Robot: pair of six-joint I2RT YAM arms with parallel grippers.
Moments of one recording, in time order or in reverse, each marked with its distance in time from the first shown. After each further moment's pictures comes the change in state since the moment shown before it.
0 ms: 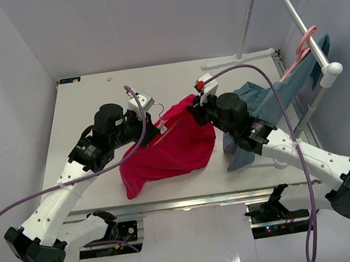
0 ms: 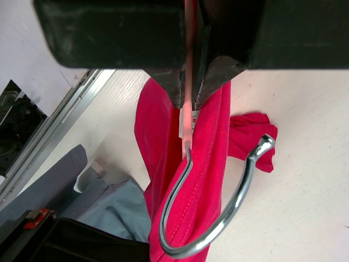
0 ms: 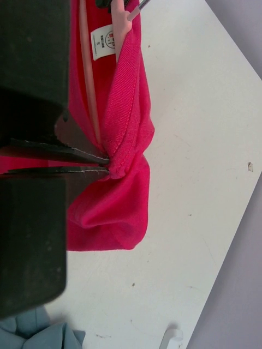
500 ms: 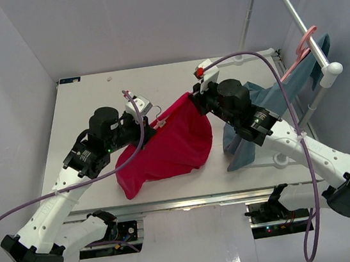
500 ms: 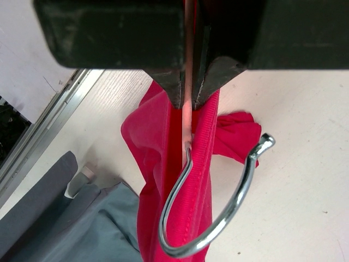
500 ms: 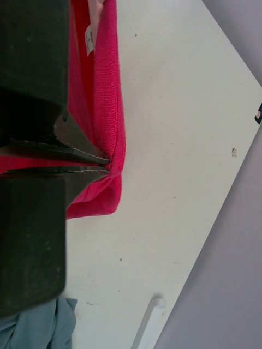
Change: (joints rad) left arm 0.000 -0.055 -0.008 -0.020 -0.019 0.084; right arm -0.031 0.046 0.195 -0.145 0.013 -0.059
